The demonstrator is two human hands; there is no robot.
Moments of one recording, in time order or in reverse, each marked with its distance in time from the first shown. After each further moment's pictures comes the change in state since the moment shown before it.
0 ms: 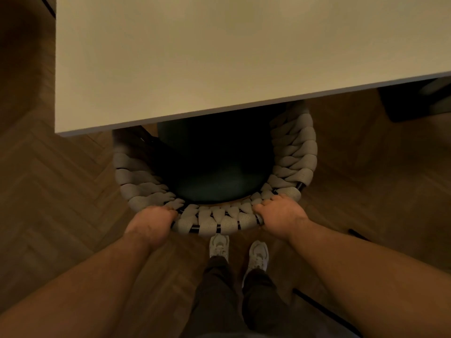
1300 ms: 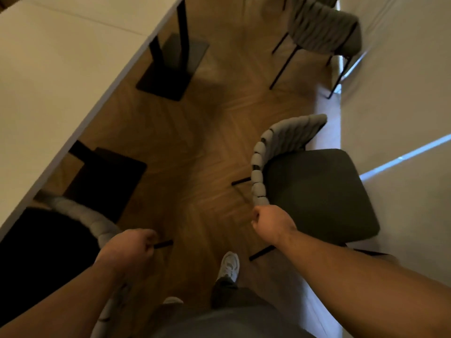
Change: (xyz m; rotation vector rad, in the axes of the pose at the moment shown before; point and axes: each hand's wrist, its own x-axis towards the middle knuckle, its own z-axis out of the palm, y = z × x) left_hand 0.030 0.409 -0.154 0.396 -0.054 0.627; right_hand -0.348 0.129 0.226 1.180 0.293 1.220
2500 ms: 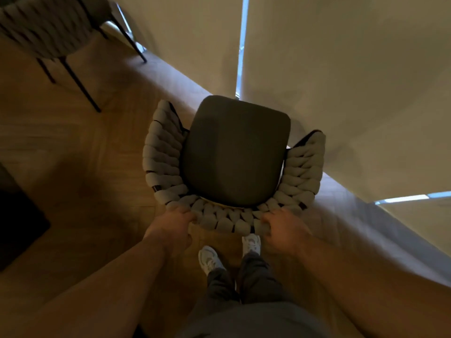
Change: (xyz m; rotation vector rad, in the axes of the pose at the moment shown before) left_hand 0.230 0.295 -0.119 0.900 -0.219 1.005; right_hand -0.028 0.065 0.058 0.579 0.104 0.684
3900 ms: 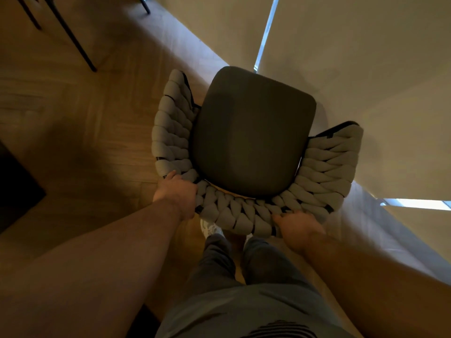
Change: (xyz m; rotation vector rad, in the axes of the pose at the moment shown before) left_hand 0.076 -0.052 -0.024 0.294 -0.128 -0.050; right_hand 0.046 -0.030 -0.005 -0.423 -0.347 0.033
